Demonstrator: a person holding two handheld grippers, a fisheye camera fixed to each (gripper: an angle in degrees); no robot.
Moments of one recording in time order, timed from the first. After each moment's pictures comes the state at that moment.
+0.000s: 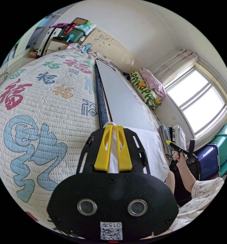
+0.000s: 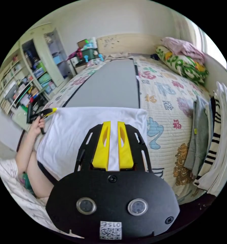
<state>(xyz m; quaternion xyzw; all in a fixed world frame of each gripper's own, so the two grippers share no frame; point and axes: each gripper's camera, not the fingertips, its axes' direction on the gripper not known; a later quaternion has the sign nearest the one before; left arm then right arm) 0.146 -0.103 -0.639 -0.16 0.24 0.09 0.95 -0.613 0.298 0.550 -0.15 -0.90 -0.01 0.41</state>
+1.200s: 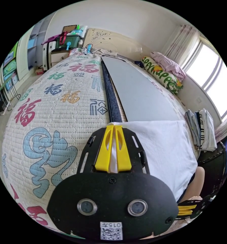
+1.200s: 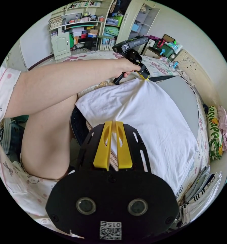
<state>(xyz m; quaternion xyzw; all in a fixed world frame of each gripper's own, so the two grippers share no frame) 0.088 -0.026 -0.465 -0.15 0.07 0.20 0.96 -0.416 0.709 0.230 0.17 -0.89 -0.25 0.36</state>
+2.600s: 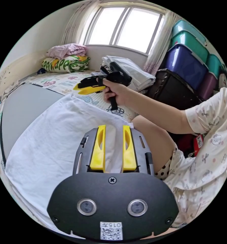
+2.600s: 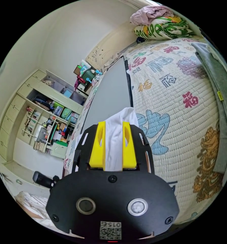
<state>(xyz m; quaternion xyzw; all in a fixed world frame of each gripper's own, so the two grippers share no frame) -0.046 0.418 -0.472 -0.20 0.35 0.50 0.77 -0.555 0.156 0.777 -0.29 -0.93 0.13 0.20</state>
